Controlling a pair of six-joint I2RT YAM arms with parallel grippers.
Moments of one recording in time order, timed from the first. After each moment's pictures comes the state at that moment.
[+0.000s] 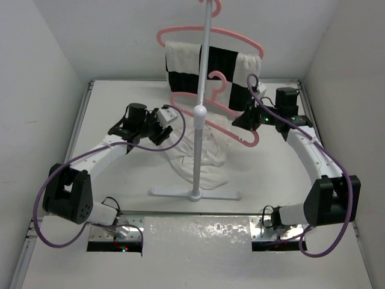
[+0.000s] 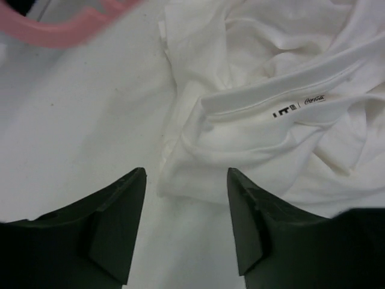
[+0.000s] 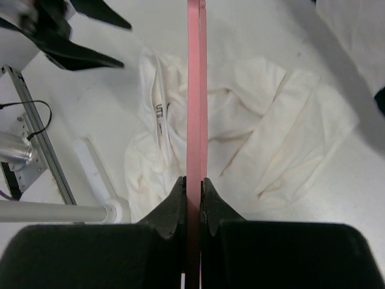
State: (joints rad) left arm -0.32 1.43 0.93 -0.16 0.38 0.55; right arm 0.07 1.38 1.09 -0.31 -0.86 -0.11
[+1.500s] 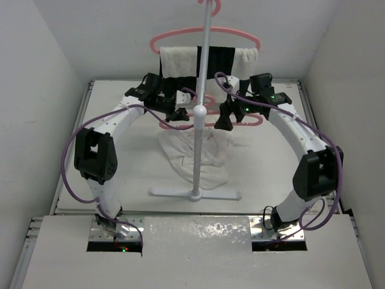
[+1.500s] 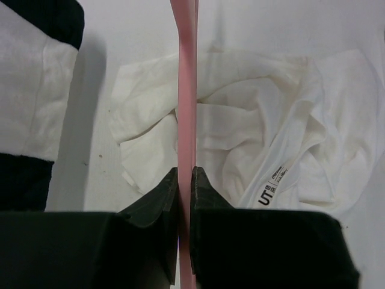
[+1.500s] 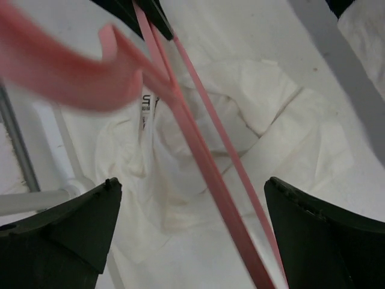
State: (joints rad) left arm -0.33 1.86 1.60 -0.67 0.93 1.00; right arm 0.23 1.63 1.40 -0.60 -0.75 -0.40
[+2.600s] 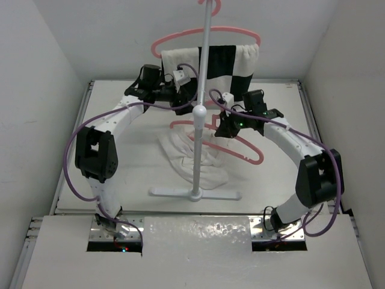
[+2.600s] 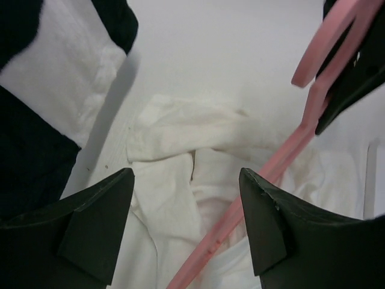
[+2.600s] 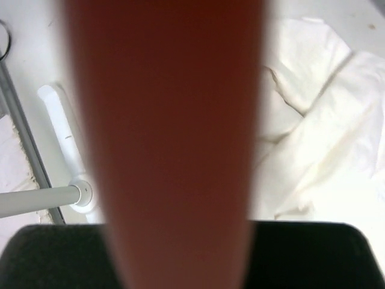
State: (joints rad) left arm -0.31 1.88 1.61 -0.33 0.92 0.45; right arm 0.31 1.60 1.18 -0.43 -0.71 -0.32
